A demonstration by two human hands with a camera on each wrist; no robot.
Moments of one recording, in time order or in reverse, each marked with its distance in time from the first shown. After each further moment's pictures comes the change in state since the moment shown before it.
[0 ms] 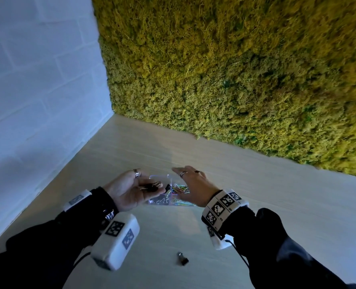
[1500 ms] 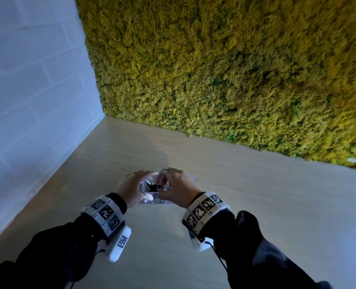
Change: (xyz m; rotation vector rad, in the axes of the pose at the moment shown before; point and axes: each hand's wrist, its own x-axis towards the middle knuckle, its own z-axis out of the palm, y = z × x) left_hand 0.042 -0.019 -0.023 1.534 0.212 0.650; right_hand 0.000 -0.024 0.015 0.365 0.244 -0.080
